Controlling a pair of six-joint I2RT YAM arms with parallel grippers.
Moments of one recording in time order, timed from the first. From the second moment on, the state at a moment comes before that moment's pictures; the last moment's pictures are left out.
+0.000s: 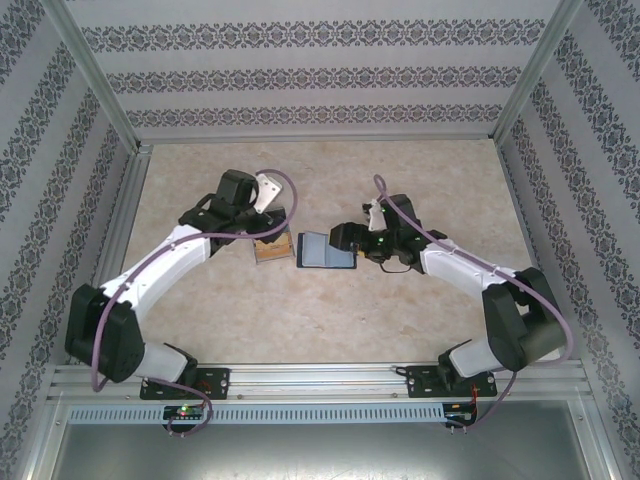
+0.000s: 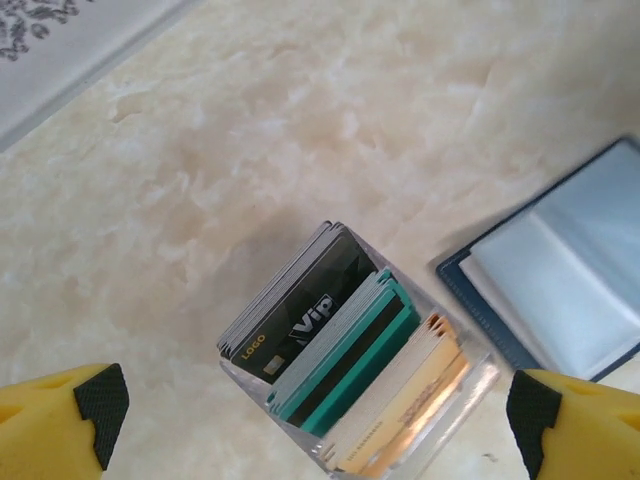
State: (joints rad) left arm -0.40 1.38 1.08 -0.44 -0.03 0.21; right arm 0.44 1.47 0.82 -0.15 -0.53 0.67
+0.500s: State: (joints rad) left arm -0.39 1.46 1.00 -0.32 0.22 -0.48; right arm 0.45 1.53 0.86 -0.28 -0.32 0.63
